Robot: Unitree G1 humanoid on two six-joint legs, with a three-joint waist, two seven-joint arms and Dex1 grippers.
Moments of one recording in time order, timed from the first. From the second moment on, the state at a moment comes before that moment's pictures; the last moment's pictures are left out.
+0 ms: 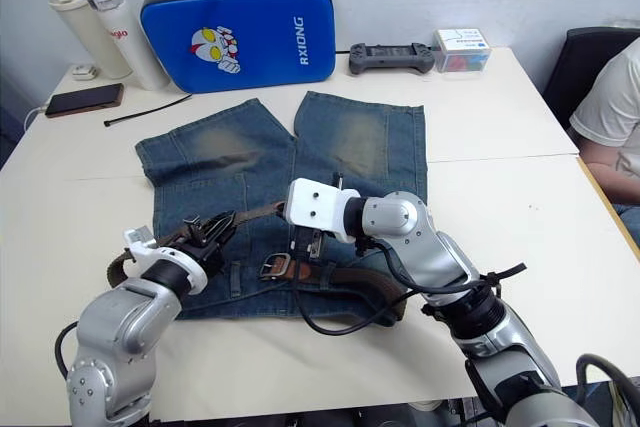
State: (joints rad) left arm 0.04 0.13 0.19 -0.65 -1.97 0.30 0.94; right arm -0.65 -0.40 0.40 -0.27 0.00 0.42 0.84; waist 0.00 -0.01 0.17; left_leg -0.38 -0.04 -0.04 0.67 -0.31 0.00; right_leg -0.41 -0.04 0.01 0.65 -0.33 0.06
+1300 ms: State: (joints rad) left arm -0.14 0.59 0.52 -0.28 -1.96 1.06 0.45; right arm -0.39 -0.98 0.04 -0.49 0.54 0.79 1.18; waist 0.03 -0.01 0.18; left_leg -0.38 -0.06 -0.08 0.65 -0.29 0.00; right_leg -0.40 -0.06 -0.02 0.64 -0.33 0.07
